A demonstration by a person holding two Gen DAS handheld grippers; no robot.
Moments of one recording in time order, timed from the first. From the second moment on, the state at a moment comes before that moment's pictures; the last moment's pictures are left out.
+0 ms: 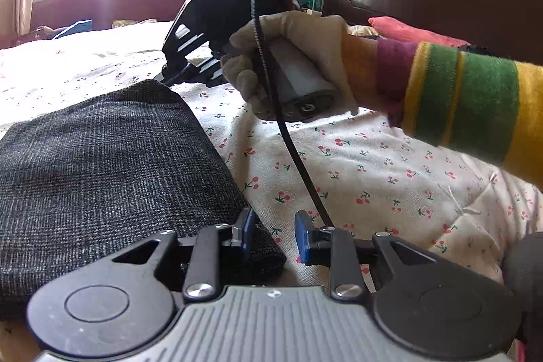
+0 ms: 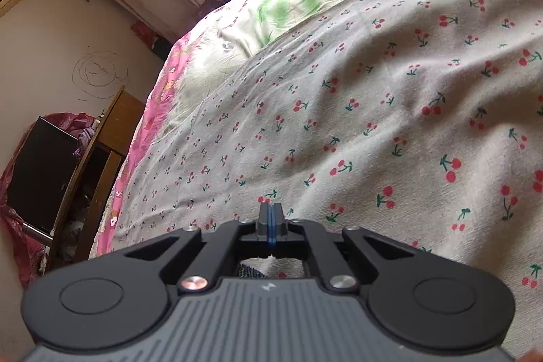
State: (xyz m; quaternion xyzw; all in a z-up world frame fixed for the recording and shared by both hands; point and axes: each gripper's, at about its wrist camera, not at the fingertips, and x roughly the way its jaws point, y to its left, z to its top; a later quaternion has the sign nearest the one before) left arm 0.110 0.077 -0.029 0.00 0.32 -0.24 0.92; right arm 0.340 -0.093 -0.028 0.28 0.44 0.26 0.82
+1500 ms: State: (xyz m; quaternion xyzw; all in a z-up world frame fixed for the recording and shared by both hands) left arm 0.161 0.212 -0.035 -0.10 0.38 0.00 0.92; right arm 0.205 -0.109 -0.061 0.28 0.48 0.35 0.76
